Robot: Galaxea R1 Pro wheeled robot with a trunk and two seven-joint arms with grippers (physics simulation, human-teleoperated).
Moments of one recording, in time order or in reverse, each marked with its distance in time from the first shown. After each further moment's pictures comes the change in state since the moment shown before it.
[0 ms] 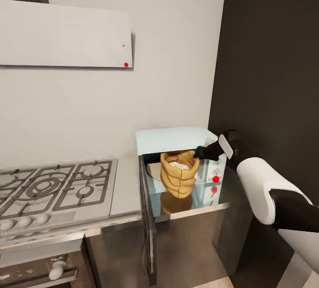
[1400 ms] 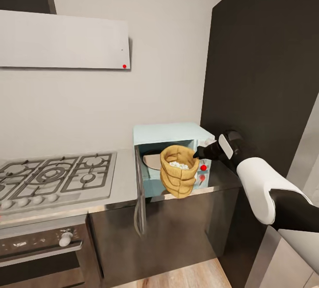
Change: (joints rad) left arm 0.000 0.001 0.000 0.000 0.000 0.000 0.000; right arm 0.000 0.000 0.000 0.000 -0.002 0.000 0.000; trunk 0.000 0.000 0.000
